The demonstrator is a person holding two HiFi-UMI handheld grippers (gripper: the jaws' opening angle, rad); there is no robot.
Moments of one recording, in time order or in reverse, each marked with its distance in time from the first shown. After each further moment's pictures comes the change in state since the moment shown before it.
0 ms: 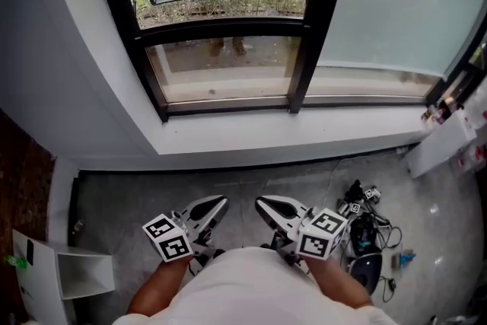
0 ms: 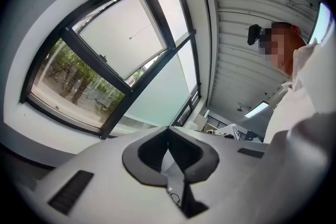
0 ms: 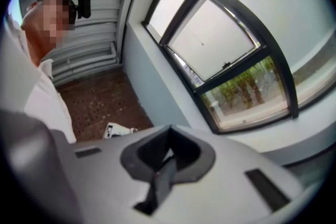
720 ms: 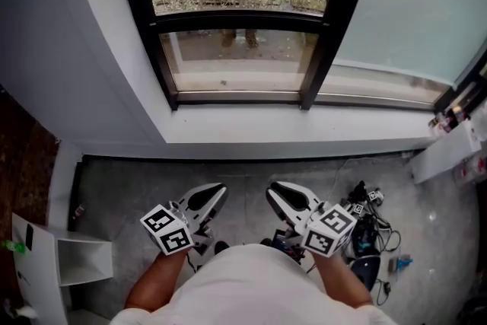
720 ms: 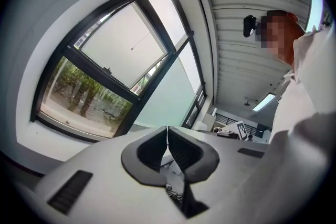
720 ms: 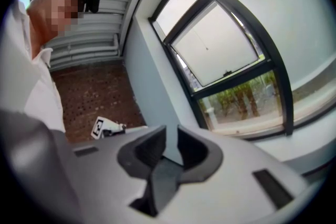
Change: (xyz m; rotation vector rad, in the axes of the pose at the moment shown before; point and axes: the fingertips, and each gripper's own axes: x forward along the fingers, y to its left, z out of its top) left arm -0.024 0.021 0.028 0.100 -0.037 0.077; right arm 0.017 -0.008 0.013 -0.123 -0.004 -0.067
